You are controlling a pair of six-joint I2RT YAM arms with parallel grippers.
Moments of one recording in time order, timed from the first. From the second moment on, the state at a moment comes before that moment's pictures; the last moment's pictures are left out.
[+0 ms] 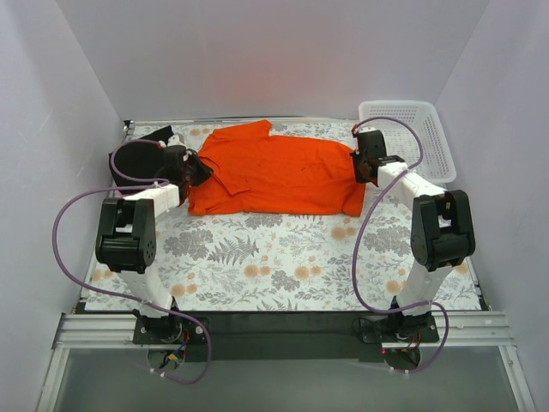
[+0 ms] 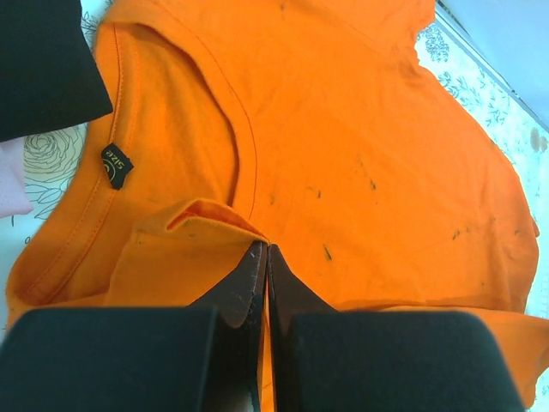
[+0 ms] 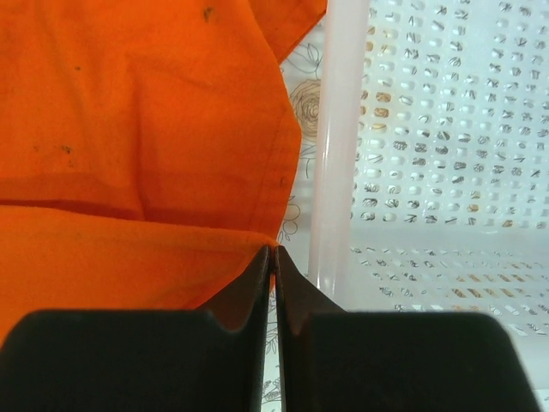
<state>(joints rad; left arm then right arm) -0.07 1.78 1.00 0.26 0.12 -0.64 0.24 1.79 1.24 -0.30 0.24 -0.02</state>
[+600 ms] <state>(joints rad) -0.07 1.81 1.03 0.29 0.15 -0.63 0.24 1.84 1.34 -0.33 0.23 -0.03</state>
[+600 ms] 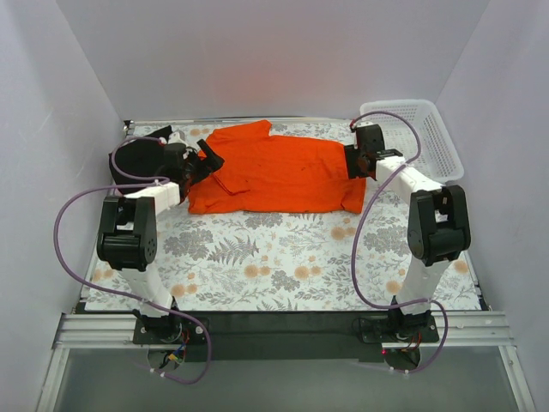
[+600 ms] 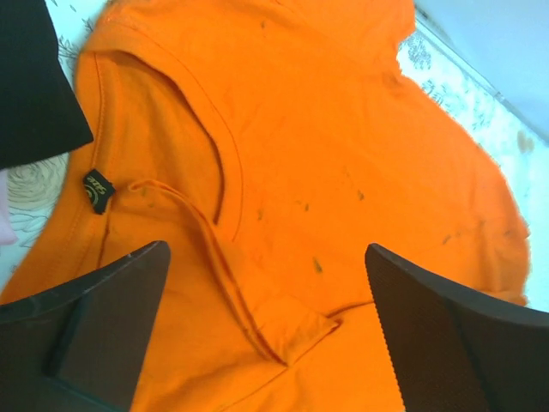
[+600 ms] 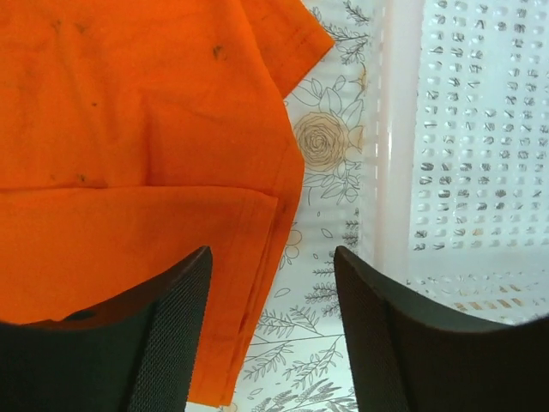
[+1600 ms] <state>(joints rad) -0.09 1.43 0.60 0.30 0.18 -0.67 0.24 1.46 0.82 -0.19 -0.04 0.05</state>
